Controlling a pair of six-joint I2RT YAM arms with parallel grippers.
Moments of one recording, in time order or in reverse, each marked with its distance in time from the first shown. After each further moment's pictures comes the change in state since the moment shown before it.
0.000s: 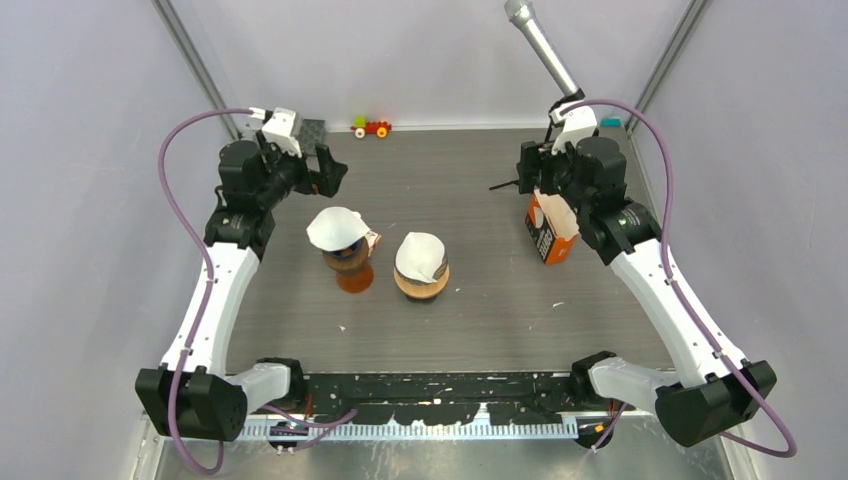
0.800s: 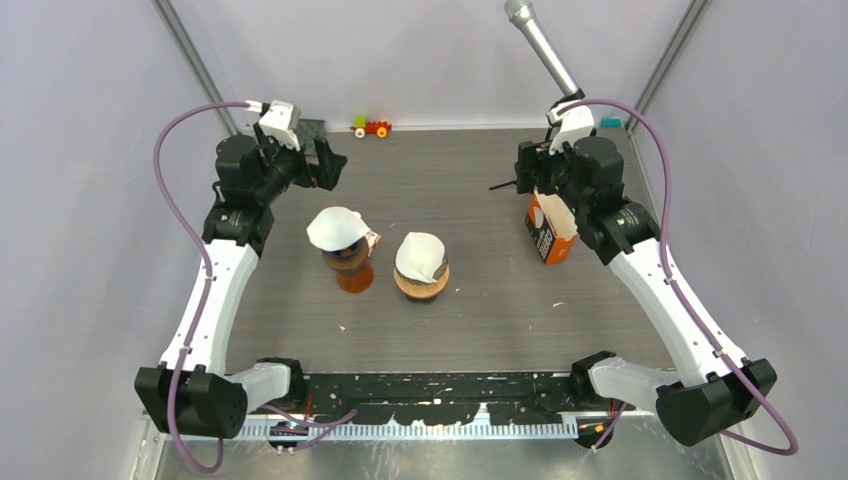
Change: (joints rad) left arm -0.003 0.019 0.036 0.022 -0.003 -0.003; right arm 0.018 0.004 0.006 0.000 0.016 0.000
